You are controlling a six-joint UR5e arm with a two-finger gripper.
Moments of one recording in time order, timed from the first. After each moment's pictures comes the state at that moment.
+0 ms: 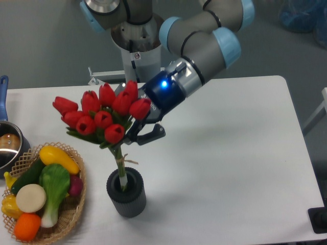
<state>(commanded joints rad) 2.58 -1.76 -1.68 -0.86 0.21 1.04</state>
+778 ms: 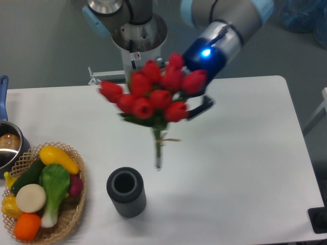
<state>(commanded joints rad) 2.82 -1.71 -1.64 -0.87 0.35 0.87</state>
